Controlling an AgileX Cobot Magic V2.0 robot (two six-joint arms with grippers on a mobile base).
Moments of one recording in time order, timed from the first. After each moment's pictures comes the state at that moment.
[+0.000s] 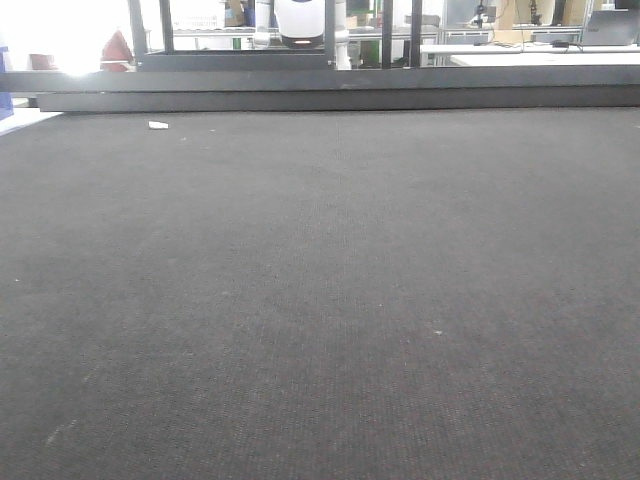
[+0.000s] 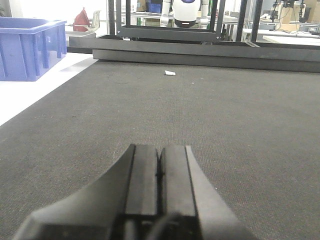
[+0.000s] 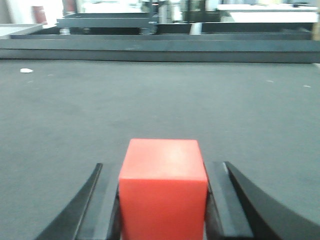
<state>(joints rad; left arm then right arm) -0.04 -0.02 0.03 -0.02 0.02 -0.02 0.00 0.09 -0.26 0.17 0.31 -0.08</state>
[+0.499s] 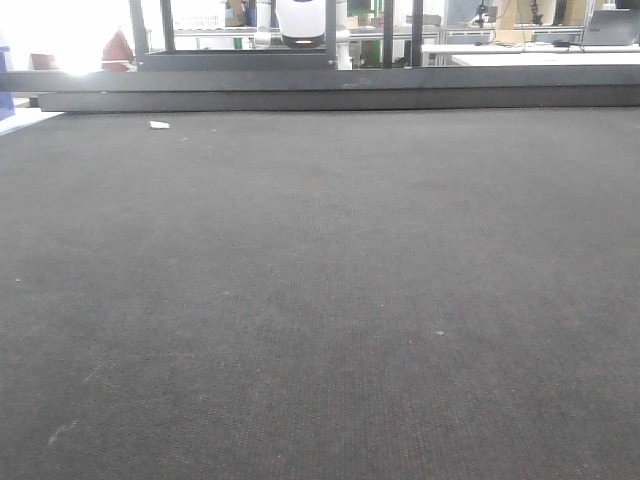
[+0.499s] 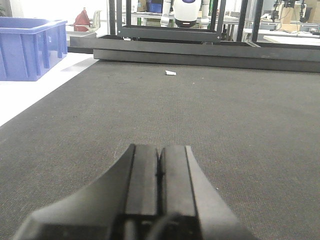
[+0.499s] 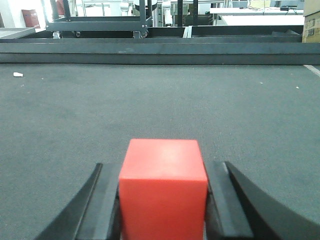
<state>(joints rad) -0.04 -0.02 0.03 -0.02 0.02 -0.02 -0.01 0.08 -0.26 0.17 0.32 -0.08</state>
